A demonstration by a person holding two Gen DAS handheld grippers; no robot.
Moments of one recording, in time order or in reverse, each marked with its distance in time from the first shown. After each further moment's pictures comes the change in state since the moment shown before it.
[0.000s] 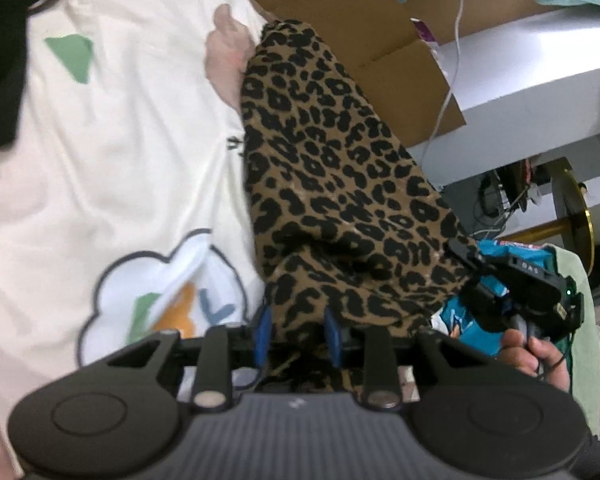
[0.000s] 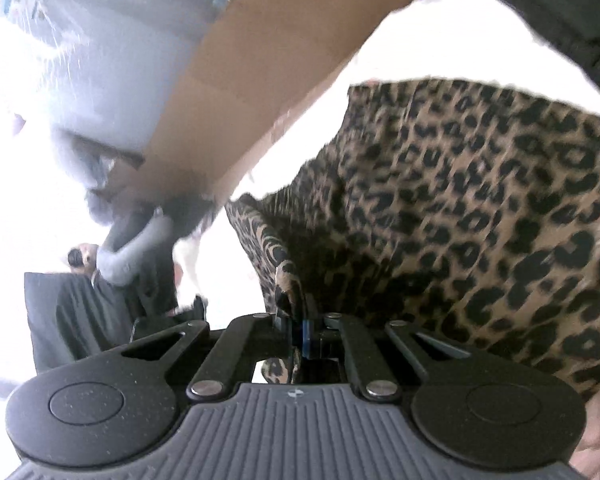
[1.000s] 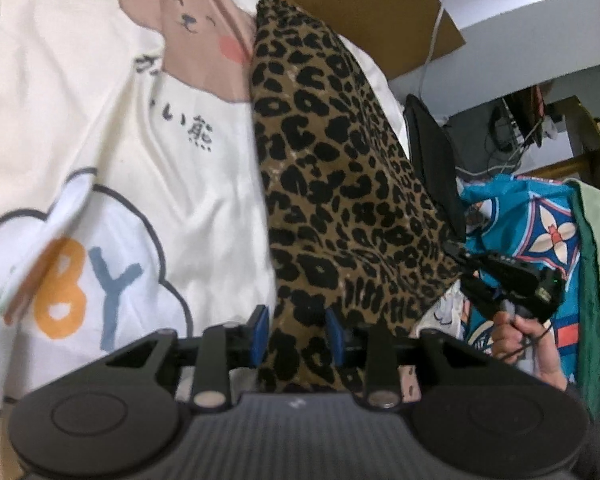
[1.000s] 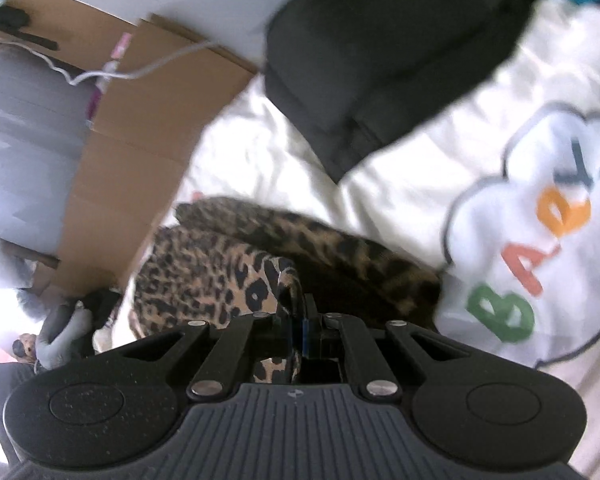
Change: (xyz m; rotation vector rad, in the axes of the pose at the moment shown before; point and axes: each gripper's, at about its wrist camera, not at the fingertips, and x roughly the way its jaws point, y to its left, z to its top) left arm 0.058 -0.029 -0.012 0.091 0.166 0.063; right arm -0.089 -0.149 0.036 0.168 -0.161 -0.209
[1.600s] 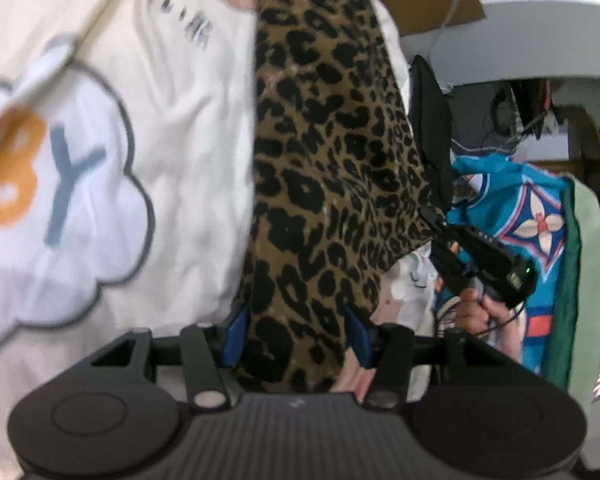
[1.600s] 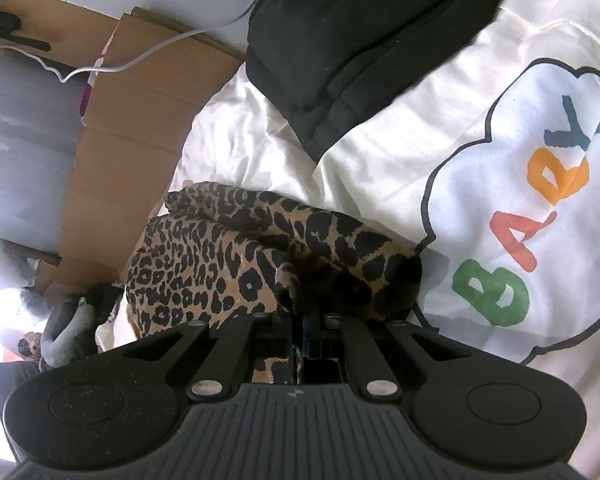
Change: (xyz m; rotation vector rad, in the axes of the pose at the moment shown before) left arm 0.026 -0.001 -0.021 -0.161 0.160 -0.103; right arm 0.005 -0.017 -0.008 0.022 0.017 0.034
